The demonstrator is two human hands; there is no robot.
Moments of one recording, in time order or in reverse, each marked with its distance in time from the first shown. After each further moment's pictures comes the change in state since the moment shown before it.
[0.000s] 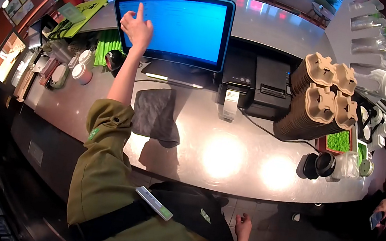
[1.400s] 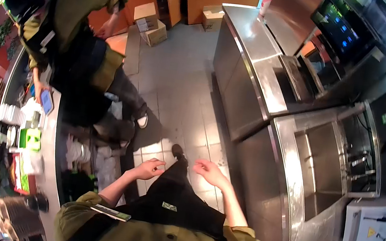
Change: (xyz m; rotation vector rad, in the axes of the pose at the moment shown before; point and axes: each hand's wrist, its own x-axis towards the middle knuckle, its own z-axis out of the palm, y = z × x) left_hand -0.770 0.640 -0.556 -1.021 -2.000 2.183; right_hand -0.306 0.532 -0.189 1.033 0.786 0.340
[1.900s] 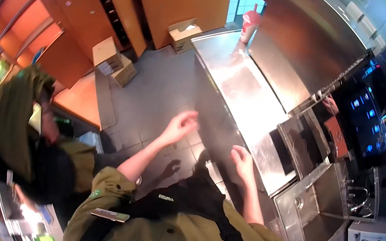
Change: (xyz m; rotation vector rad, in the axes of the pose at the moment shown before) left_hand 0.458 0.115 -0.299 -0.449 0.232 0.437; right_hand 0.282 -0.040 -0.252 0.267 0.720 0.082
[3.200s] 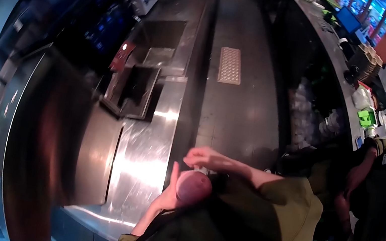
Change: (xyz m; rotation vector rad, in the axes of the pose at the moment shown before) left_hand 0.278 0.022 0.033 -0.373 -2.748 0.220; right_hand 0.094 -0.201 0.198 0.668 1.435 0.159
